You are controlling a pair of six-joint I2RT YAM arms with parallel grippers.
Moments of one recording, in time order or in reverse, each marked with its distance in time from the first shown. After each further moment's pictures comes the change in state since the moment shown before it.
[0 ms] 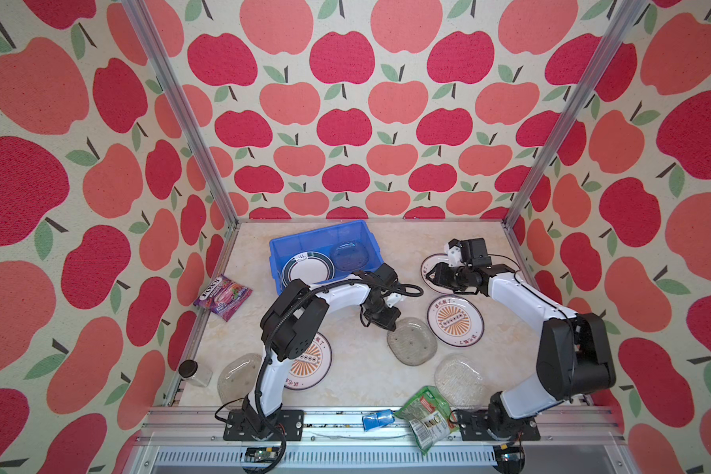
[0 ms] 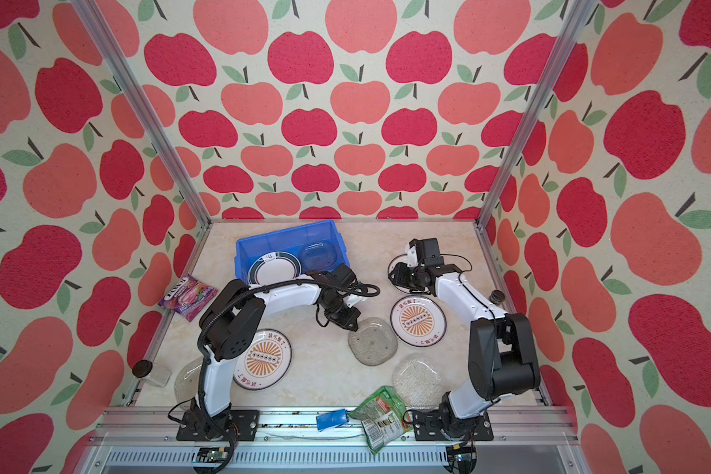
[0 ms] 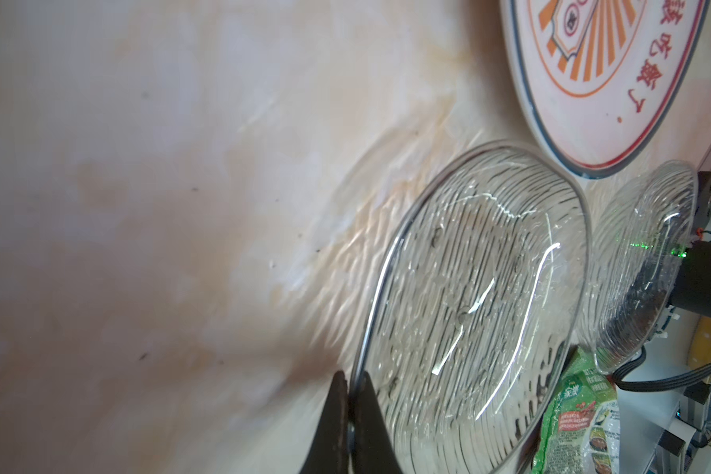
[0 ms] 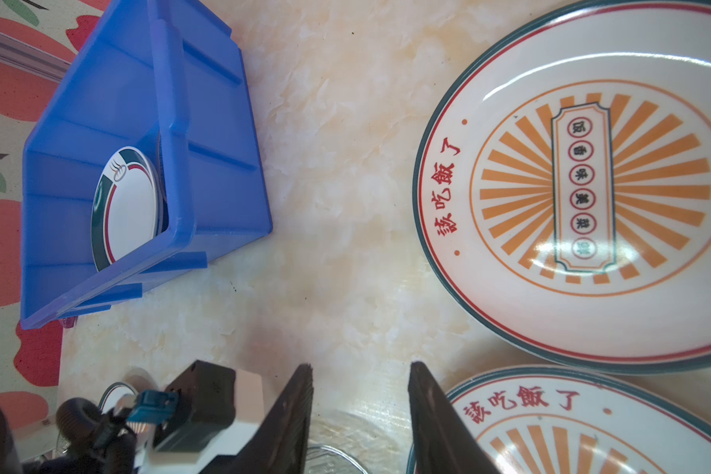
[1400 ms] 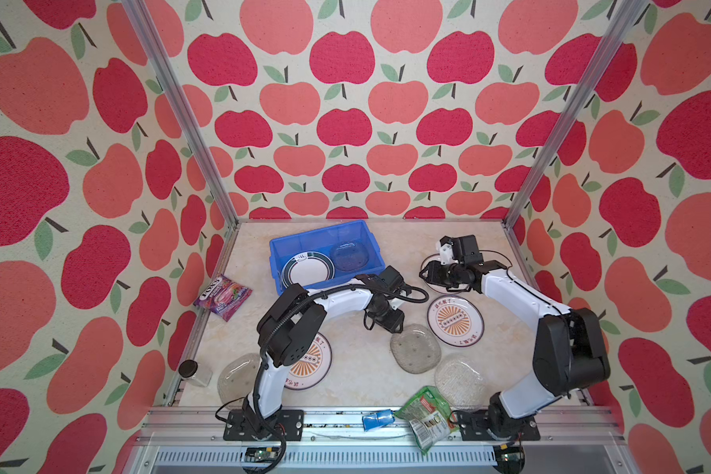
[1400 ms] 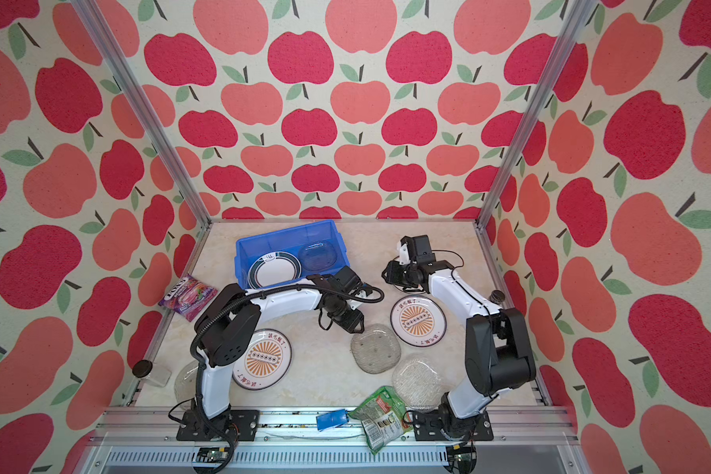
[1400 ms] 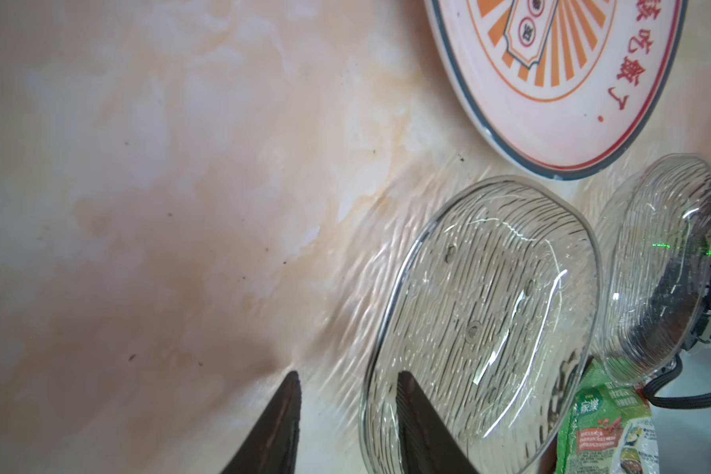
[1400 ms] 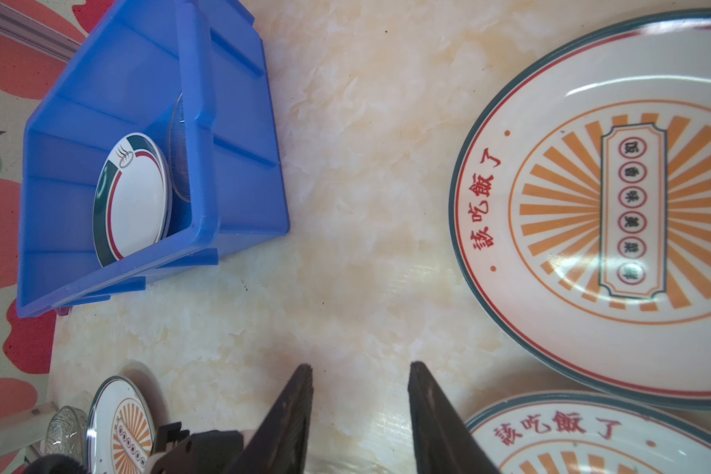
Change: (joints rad) left arm -0.089 -0.014 -0.008 0.051 -0.085 0.014; right arm 0.058 0.034 0.045 -0.011 0.027 -0.009
